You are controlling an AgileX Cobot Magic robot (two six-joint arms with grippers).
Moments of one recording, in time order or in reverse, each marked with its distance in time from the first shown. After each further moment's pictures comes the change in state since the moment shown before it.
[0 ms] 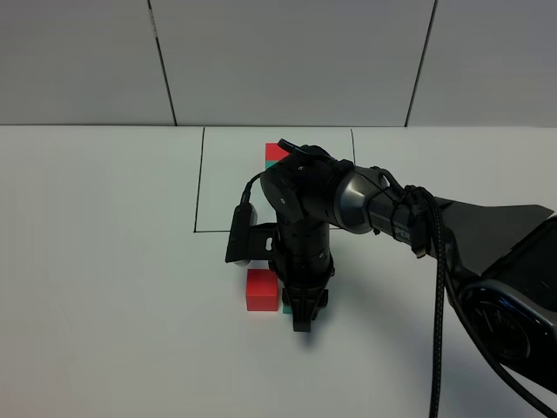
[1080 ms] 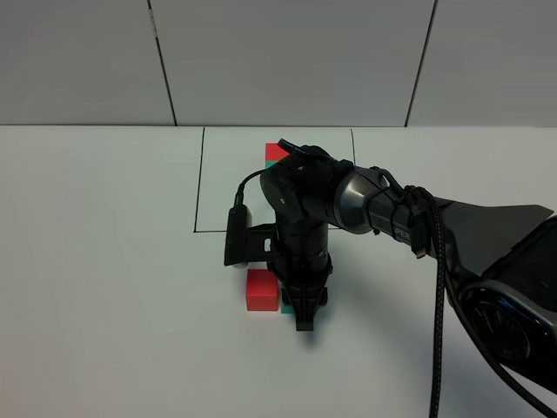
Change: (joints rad) left arm 0.000 0.000 0.000 0.000 0.000 0.000; right arm 0.000 0.000 0.000 0.004 -0.021 -0.077
